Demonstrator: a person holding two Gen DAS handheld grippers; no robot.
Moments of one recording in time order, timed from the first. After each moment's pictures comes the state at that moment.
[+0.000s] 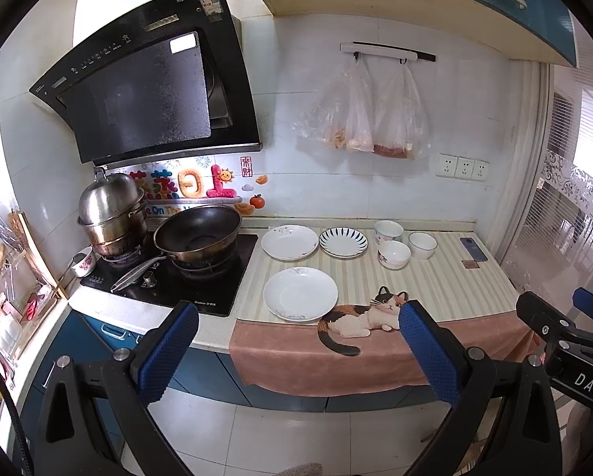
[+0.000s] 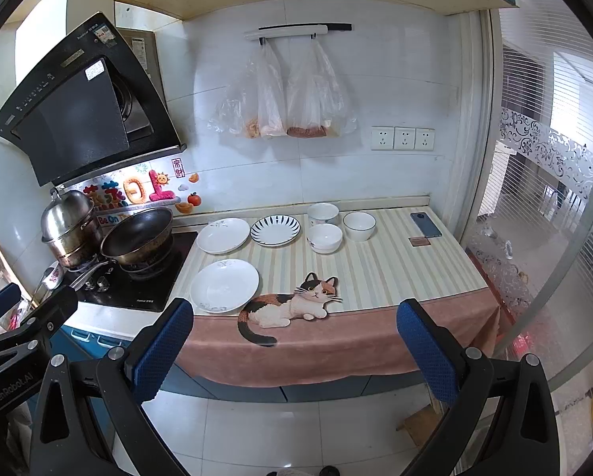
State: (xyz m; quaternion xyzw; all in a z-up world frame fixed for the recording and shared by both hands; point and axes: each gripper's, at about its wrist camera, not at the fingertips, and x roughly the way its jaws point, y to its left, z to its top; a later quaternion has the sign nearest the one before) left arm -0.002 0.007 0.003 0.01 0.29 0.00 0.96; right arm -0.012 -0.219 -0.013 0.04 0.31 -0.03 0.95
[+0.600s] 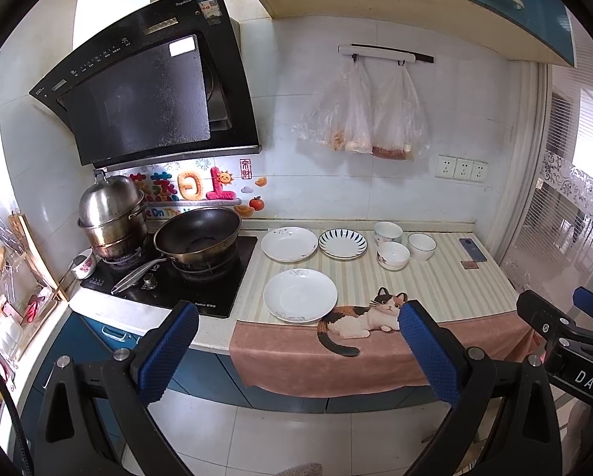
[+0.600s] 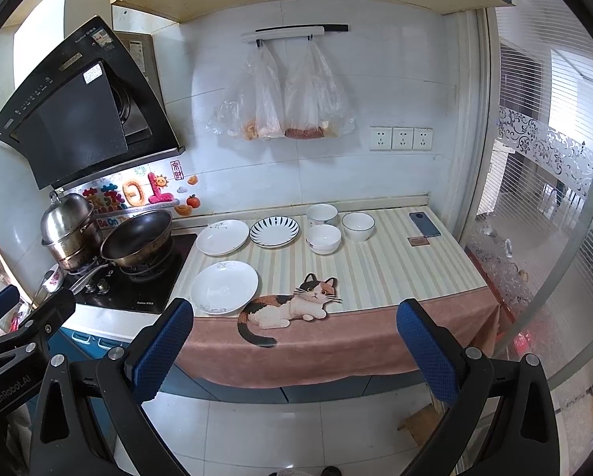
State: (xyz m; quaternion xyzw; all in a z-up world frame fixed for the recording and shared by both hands) left arm -0.002 0.006 0.006 0.01 0.29 0.00 0.96; right arm -0.011 -0.222 -0.011 0.05 0.31 -0.03 0.95
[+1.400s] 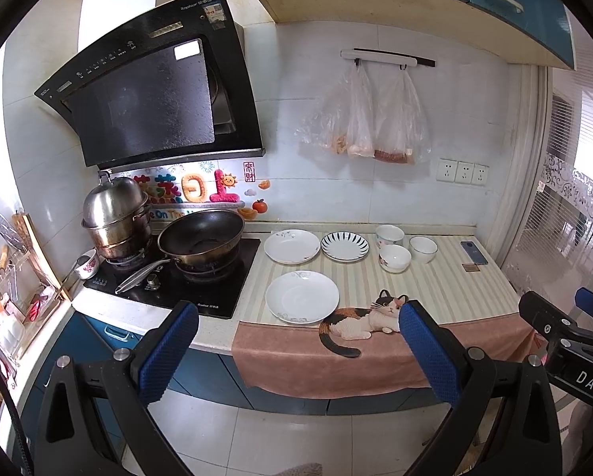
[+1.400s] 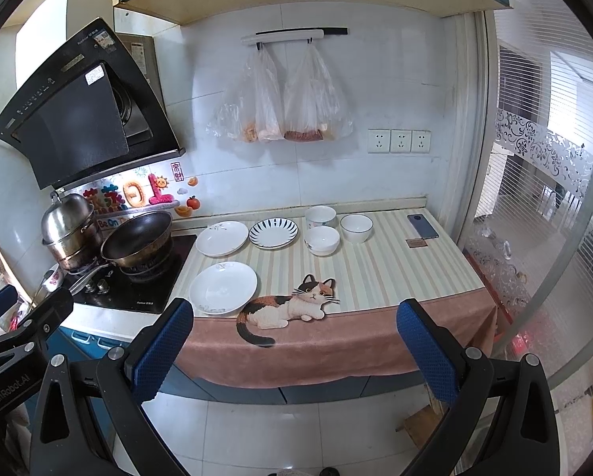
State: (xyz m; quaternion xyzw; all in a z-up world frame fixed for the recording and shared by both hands) left arm -0.008 0.006 0.011 0.01 0.28 0.01 0.96; right arm -0.019 -0.224 -0.007 0.05 0.31 -0.03 0.95
